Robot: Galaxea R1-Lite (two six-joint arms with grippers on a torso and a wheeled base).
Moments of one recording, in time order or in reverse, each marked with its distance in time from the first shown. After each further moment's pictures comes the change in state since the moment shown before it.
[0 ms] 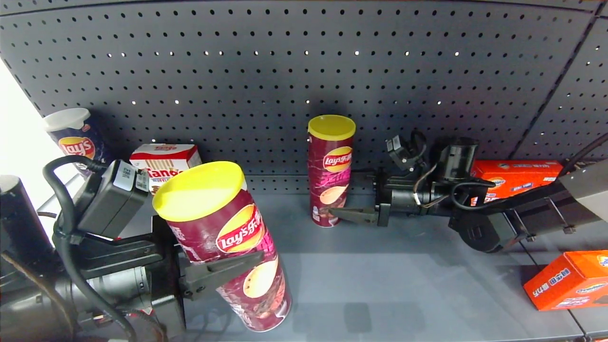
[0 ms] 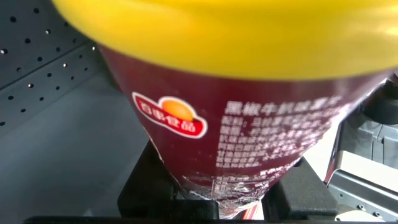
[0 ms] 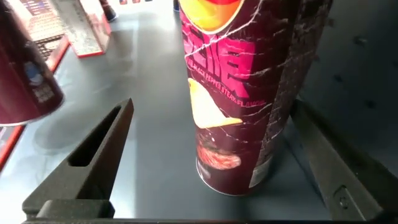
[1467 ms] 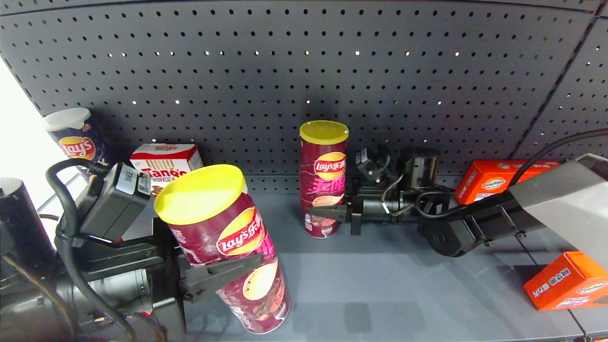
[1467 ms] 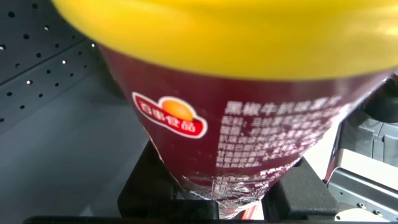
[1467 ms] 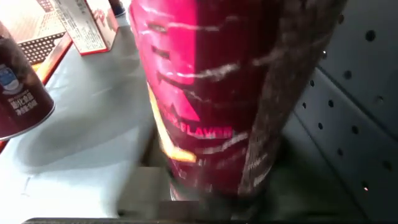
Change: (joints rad) left arm 0.001 0.001 0.007 0.000 0.001 0.003; right arm 0.077 0.113 -0.101 0.008 -0.030 0.008
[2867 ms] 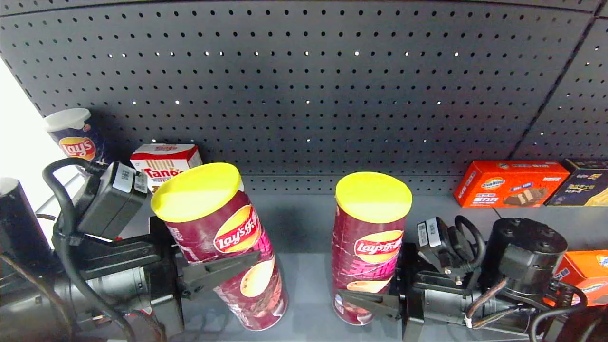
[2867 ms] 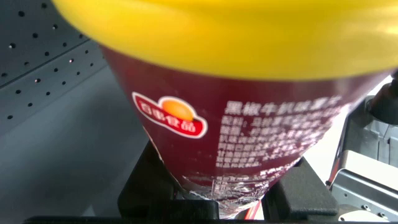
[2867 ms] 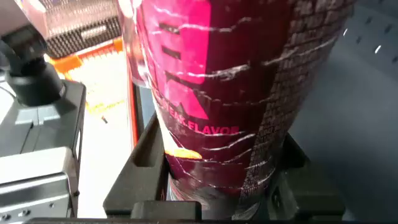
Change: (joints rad) left arm 0.013 -0.005 0.004 -0.001 0.006 0.002; right arm 0.171 -0.370 0.835 -0.467 -0.303 0.050
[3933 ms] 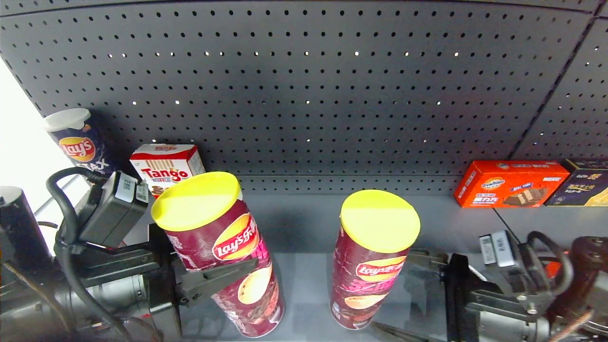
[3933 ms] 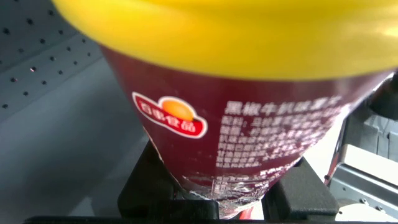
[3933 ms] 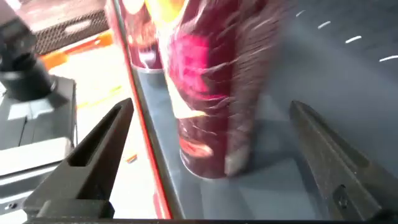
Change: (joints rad) left arm 0.006 -0.003 0.029 0.000 -0.002 0.003; right arm -0.017 -0.222 0.186 0.001 -0.113 -0.010
